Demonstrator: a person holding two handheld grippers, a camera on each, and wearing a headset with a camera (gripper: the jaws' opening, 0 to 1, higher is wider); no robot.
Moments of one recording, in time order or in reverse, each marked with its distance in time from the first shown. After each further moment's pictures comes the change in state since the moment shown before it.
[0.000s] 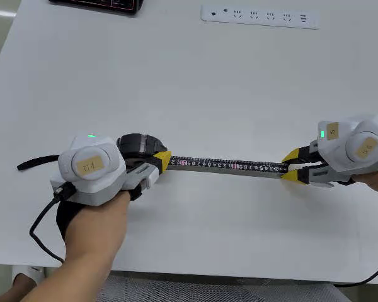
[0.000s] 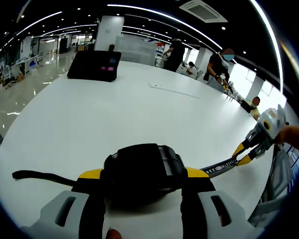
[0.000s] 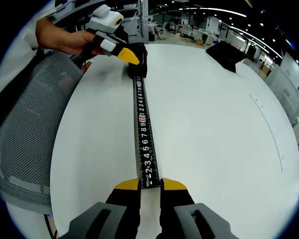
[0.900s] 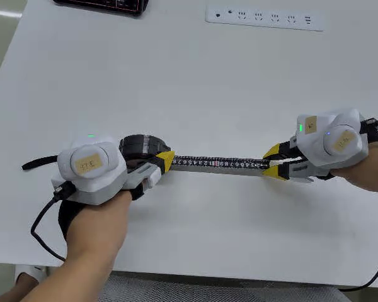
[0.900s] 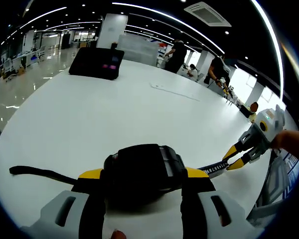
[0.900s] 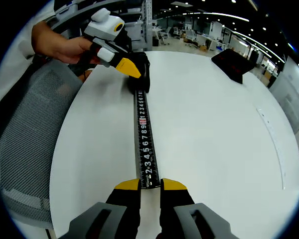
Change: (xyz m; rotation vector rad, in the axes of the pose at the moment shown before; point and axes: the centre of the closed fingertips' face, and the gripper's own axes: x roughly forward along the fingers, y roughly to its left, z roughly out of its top) left arm -0.002 0.000 0.001 -0.051 0.001 -0.019; right arm 0.020 -0.001 0.045 -0.026 -0.048 0.022
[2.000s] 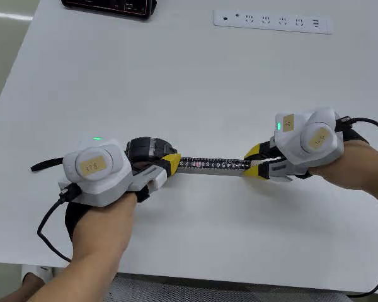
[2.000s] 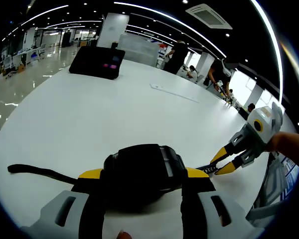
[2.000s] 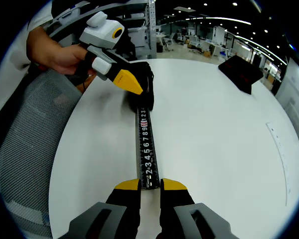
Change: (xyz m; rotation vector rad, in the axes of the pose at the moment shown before) left arm 0.001 0.003 0.000 -0.021 -0.003 -0.015; right arm 0.028 0.002 0.041 -0.015 -0.059 0.040
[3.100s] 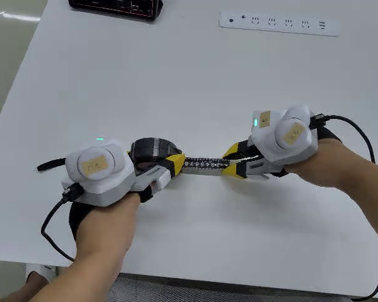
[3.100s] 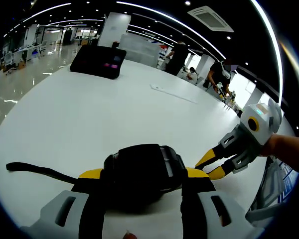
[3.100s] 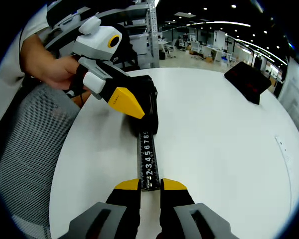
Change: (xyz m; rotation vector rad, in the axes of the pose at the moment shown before) left arm 0.000 0.001 0.000 -0.023 -0.003 -0.014; right arm 0.031 0.000 0.041 0.005 -0.071 0.034
